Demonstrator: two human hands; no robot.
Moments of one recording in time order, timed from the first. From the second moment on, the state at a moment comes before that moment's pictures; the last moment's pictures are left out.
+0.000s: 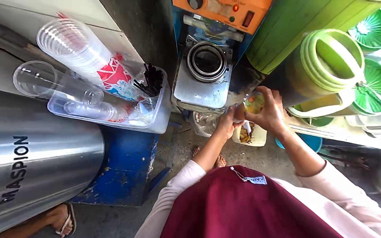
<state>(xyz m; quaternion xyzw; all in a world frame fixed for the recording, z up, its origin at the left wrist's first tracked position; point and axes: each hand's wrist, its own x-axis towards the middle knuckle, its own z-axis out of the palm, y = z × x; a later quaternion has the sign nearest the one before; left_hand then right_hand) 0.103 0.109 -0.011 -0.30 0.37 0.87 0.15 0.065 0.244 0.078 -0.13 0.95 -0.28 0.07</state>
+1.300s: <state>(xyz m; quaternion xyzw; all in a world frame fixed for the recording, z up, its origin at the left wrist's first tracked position) 0.079 0.115 -0.067 -0.49 0.35 0.80 0.00 0.012 0.227 0.007 -0.35 0.92 -0.20 0.00</state>
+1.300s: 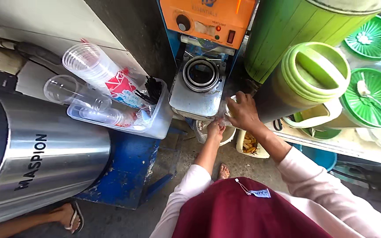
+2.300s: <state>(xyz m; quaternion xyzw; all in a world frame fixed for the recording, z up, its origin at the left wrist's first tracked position) 0.182 0.126 -0.047 -0.45 0.44 0.78 0.05 0.071 0.241 0.162 0.14 0.25 -0.92 0.27</state>
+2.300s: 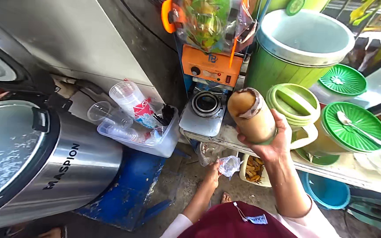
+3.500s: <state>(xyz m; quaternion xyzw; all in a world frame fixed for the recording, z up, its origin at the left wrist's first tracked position) 0.134 0.132 -0.002 -0.37 0.48 0.79 -0.10 0.070 0.260 0.116 -0.25 0.88 -0.40 0.00</state>
